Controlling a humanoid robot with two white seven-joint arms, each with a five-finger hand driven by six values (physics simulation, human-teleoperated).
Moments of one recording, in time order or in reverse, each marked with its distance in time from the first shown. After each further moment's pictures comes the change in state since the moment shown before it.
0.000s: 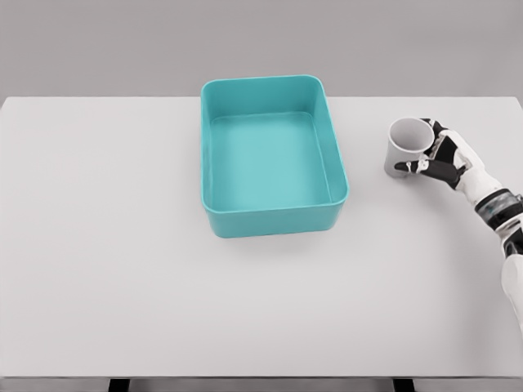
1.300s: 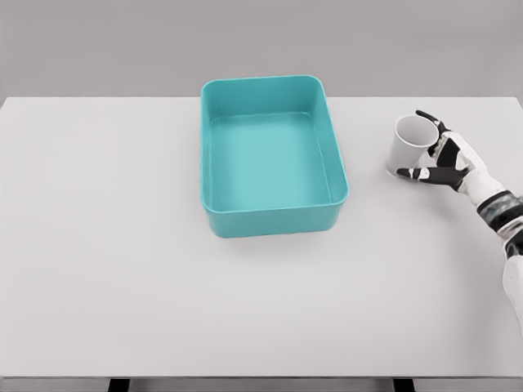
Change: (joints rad) left arm 0.000 0.000 0.000 0.000 0.000 0.000 0.000; right arm -0.002 0.002 -0.011 0.033 0.008 -0.008 0.000
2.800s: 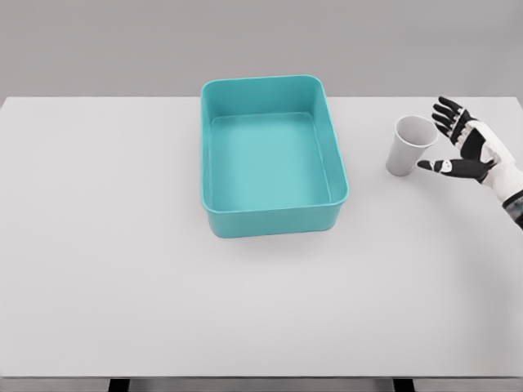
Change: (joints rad) left arm 0.000 0.000 0.000 0.000 0.000 0.000 0.000; right arm 0.043 -0.058 -0.034 -0.112 -0.011 -0.005 0.000
